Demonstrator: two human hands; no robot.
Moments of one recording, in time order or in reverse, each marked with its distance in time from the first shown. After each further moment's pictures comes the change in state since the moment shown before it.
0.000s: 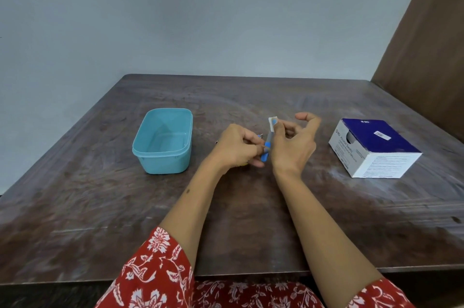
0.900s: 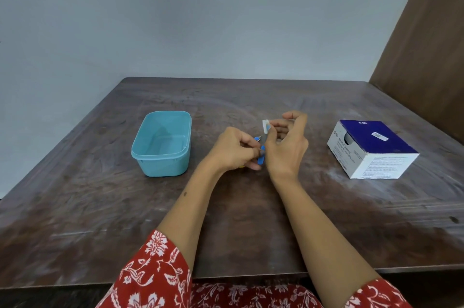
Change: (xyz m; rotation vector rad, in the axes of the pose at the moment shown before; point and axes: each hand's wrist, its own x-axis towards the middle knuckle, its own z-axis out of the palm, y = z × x) left_hand -0.004 0.003 -0.004 0.063 -0.004 -0.009; right_hand -0.002 0.004 0.001 -0.093 -0.131 -0.161
